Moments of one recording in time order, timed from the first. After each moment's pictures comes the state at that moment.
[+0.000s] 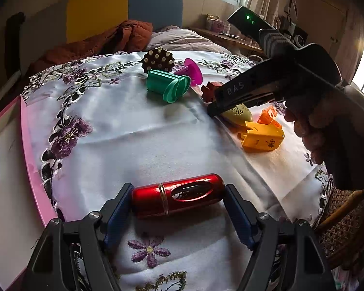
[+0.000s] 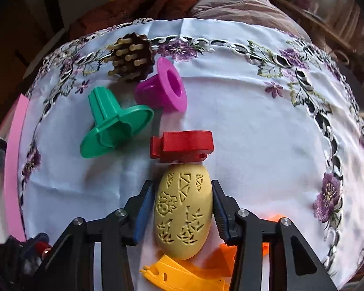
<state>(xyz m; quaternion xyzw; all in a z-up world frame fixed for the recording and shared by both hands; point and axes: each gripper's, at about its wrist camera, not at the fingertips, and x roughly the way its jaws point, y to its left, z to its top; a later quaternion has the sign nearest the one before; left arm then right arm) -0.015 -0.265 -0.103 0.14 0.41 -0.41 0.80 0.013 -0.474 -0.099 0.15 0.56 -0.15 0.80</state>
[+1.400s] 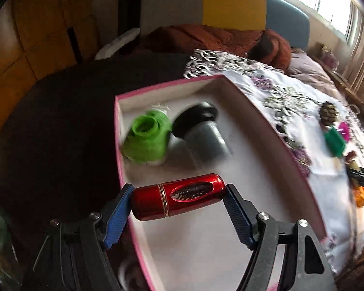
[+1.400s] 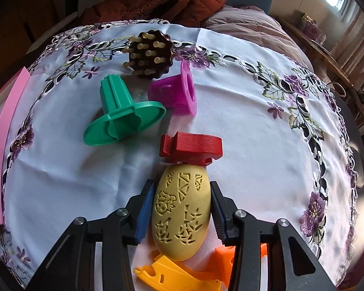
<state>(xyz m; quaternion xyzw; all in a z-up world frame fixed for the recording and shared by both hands) 0.134 -0.069 -0.071 0.08 0.46 -0.14 0.87 0.018 -0.453 -0.100 0.06 0.56 -0.15 0.81</state>
